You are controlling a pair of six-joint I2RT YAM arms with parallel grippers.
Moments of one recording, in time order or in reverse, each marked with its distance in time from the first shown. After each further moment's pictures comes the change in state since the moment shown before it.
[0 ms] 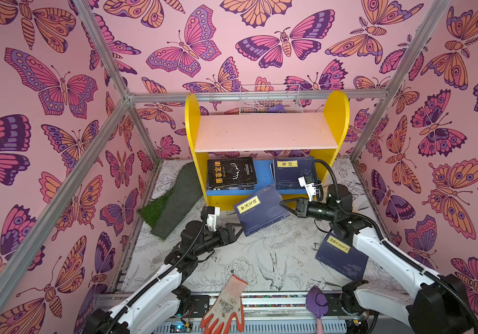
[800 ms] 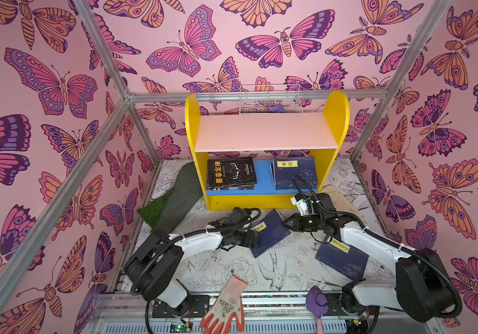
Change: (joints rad) left arm -0.231 0.624 0.417 -0.454 -0.299 0.422; right arm 0.032 0.156 -0.048 -0.334 0.166 -0.248
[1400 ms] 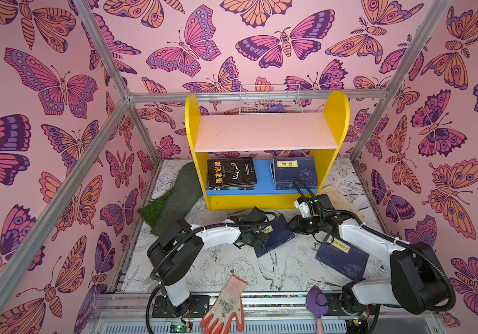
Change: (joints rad) left arm -0.160 0.264 0.258 -0.199 -0.159 0.089; right arm -0.032 0.078 0.021 -0.100 0.090 -0.016
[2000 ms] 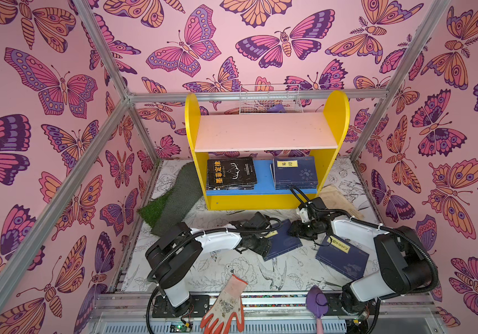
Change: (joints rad) left arm -0.066 -0.017 -0.028 0.032 0.011 0.033; right arm -0.008 0.148 -0.001 -0.063 0.136 -0.017
